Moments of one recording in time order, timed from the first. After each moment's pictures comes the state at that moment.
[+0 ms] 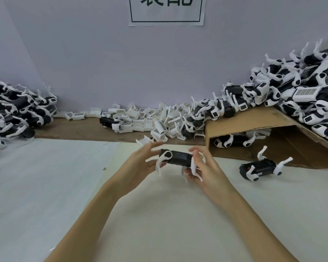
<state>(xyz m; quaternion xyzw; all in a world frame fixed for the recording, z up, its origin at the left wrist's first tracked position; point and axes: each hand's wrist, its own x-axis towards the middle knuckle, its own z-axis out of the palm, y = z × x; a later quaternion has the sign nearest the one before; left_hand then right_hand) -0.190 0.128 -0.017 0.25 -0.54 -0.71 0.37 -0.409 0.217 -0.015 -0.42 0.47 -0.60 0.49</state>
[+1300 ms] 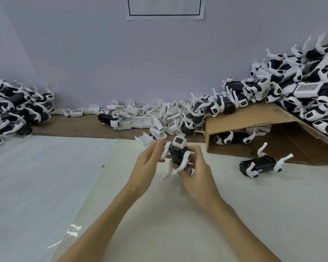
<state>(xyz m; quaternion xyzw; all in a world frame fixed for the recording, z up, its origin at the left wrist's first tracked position) -0.222 0.171 -0.005 0.33 -0.67 -0.48 0.47 -0.387 0.216 -0.039 -0.58 0.54 -0.56 0.25</state>
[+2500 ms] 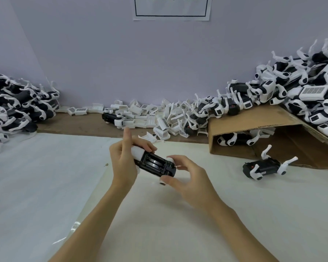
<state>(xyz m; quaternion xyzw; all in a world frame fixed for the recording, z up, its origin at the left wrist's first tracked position) -0.195 0.156 0.002 0.26 -0.54 -0.42 0.68 -0.375 0.222 -0.037 -0.66 0.54 -0.46 0.24</state>
